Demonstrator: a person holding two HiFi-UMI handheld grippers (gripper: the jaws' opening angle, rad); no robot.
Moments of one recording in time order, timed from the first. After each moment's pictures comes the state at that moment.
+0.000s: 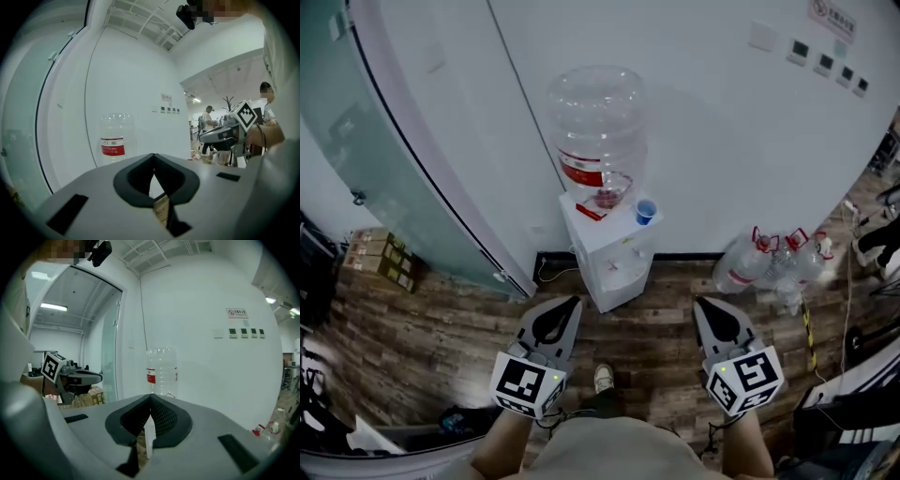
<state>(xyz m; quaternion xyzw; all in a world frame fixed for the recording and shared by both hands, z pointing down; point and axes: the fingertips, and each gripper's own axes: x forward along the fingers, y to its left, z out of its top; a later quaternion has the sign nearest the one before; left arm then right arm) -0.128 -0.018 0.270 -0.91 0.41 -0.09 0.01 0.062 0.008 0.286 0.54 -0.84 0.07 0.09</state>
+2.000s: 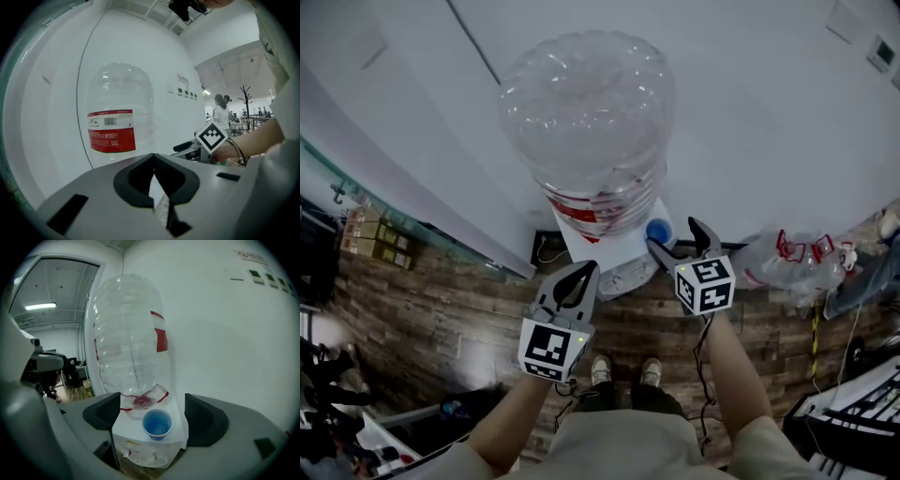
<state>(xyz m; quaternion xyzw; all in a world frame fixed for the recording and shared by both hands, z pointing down) -0.069 -0.267 0.359 -0.89 0.45 -0.12 -0.01 0.070 -0.354 0.442 0.49 -0.85 0.13 0.14</state>
